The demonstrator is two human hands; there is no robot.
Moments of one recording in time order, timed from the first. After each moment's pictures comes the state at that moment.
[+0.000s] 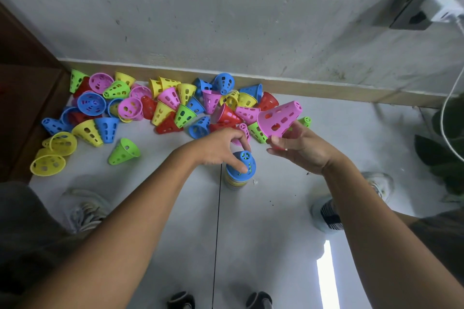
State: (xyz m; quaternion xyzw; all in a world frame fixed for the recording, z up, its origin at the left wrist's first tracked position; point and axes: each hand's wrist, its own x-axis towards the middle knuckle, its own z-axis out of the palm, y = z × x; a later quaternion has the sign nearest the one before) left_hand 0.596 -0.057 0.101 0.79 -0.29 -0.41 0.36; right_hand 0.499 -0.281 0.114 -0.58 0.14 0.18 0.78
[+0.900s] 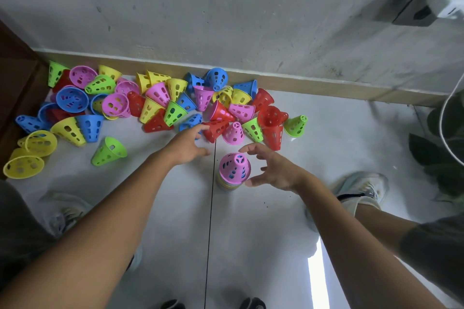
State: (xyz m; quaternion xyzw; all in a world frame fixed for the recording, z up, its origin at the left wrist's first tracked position) left_hand 0.629 -0.025 0.029 0.85 -0.12 -0.37 0.35; right_hand 0.492 -0.257 0.052 -0.82 0.09 0.26 0.50
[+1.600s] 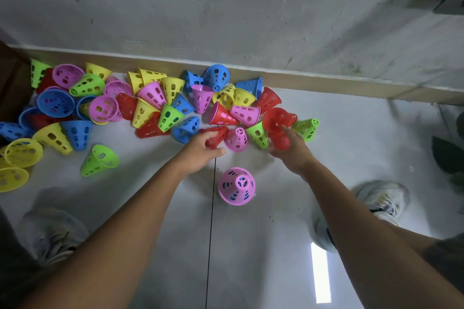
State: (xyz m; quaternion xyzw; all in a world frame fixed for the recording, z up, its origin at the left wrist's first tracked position) left_hand 0.637 -0.065 0.006 0.80 -0.08 -0.38 0.45; right_hand 0.547 -0.310 -0.001 -0.85 0.32 0.15 0.40
